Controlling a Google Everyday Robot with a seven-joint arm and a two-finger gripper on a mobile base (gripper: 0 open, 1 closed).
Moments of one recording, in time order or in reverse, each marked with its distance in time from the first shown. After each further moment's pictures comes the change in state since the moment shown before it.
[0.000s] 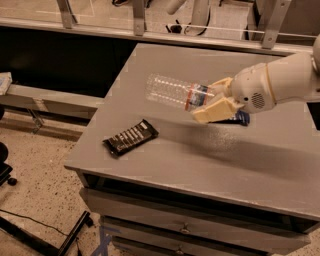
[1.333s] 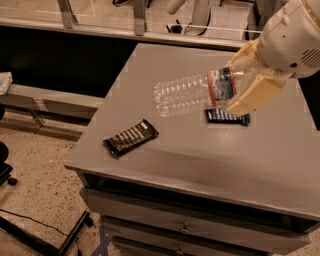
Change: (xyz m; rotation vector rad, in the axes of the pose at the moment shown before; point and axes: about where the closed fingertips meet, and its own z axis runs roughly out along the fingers) arm -0.049 0.060 -0.093 -0.026 0.405 -0.347
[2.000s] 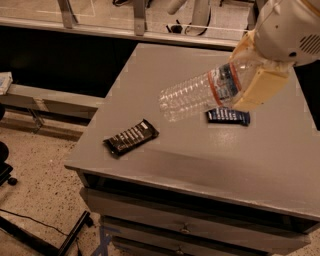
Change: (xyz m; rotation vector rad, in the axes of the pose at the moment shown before) arm 0.000 0.000 -0.014 0.008 0.182 -0.068
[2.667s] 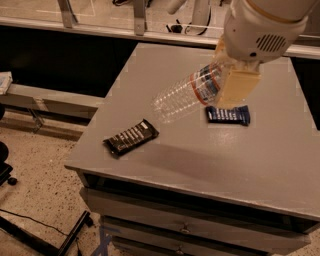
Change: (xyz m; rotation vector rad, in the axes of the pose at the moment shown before) arm -0.020 -0.009 0.015 0.026 0.181 -0.013
